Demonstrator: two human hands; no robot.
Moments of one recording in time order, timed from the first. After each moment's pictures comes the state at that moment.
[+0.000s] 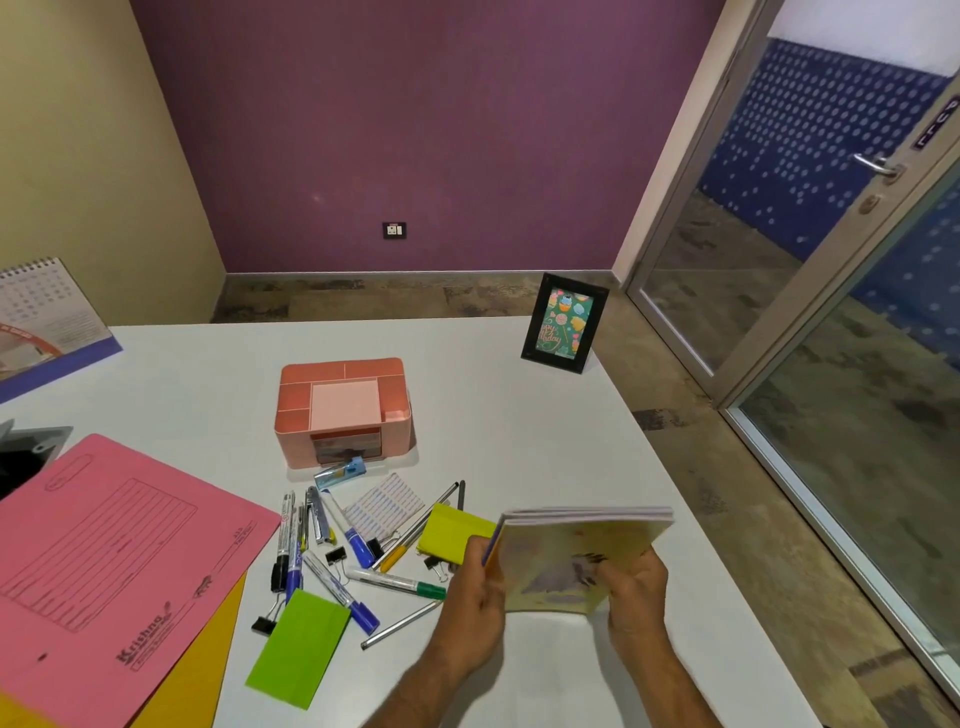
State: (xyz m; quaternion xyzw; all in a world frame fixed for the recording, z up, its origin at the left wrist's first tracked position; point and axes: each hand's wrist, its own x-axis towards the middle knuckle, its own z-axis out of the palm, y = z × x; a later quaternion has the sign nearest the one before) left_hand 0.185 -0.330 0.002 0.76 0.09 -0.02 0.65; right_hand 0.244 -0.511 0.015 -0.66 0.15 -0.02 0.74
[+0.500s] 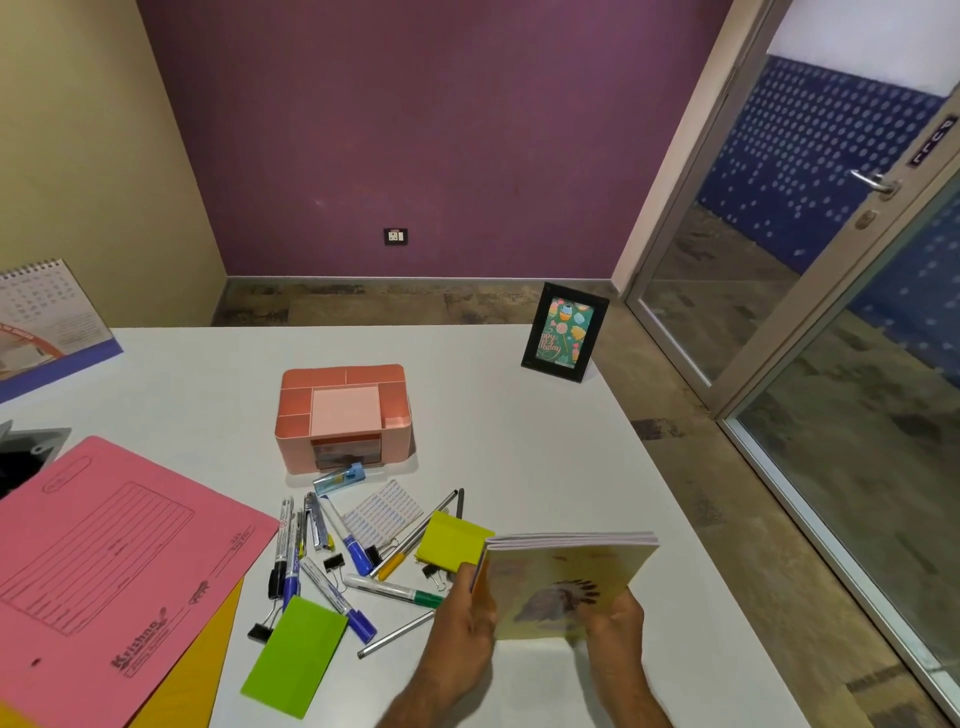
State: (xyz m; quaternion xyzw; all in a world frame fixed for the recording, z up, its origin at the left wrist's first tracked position) left_hand 0.179 -0.324 -0.021 0.76 0.12 -0.06 0.64; right_hand 0.219 -0.495 0.002 -0.69 0.19 0.01 0.70
